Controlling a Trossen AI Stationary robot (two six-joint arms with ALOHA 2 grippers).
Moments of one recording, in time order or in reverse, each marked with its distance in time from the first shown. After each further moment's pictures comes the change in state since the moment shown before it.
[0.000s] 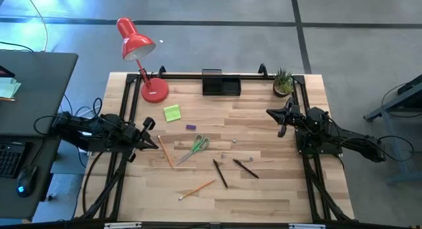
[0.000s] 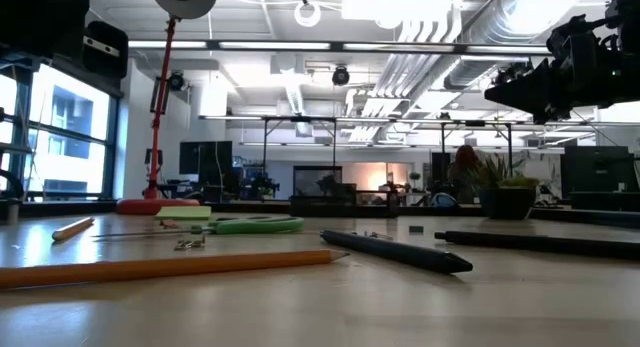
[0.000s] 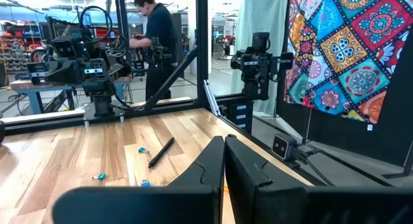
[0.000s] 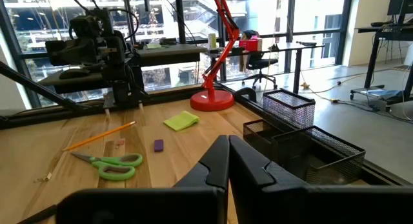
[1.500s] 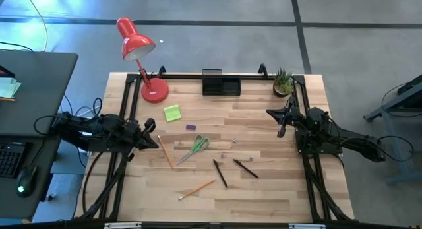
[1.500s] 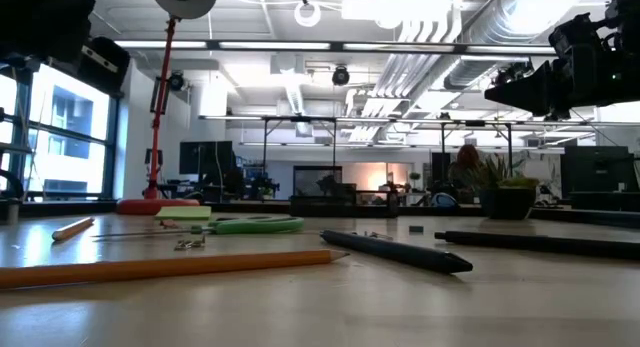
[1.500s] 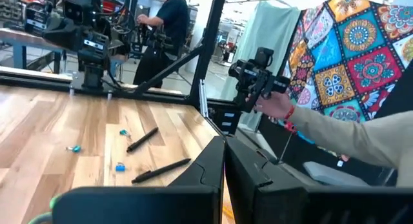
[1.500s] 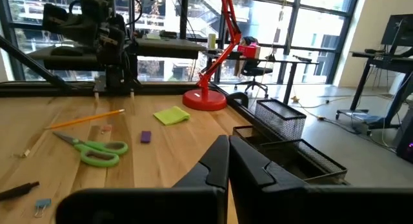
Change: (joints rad) left arm 0.000 0.000 0.000 0.009 -0.036 -0.262; right arm 0.000 0.000 0.000 0.000 0.000 -0.156
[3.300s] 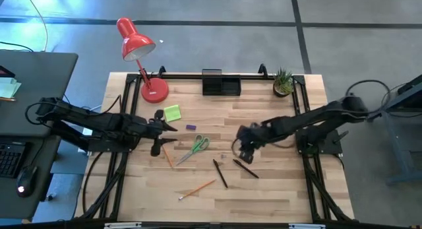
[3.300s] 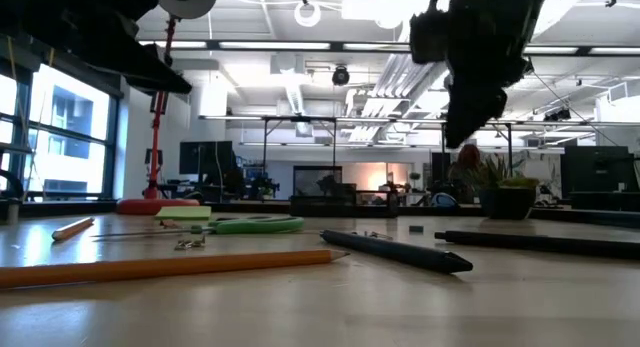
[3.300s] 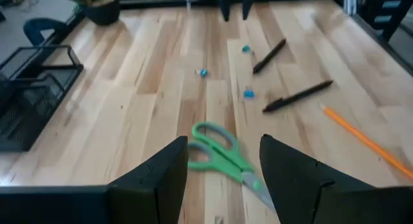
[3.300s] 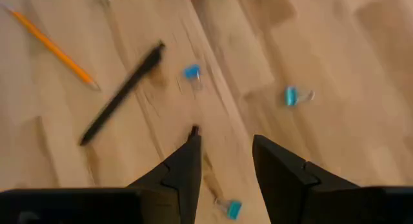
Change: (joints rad) left arm 0.000 0.712 0.315 -0.125 -0.404 0.235; right arm 0.524 1.482 0.978 -0.616 0.034 0.723
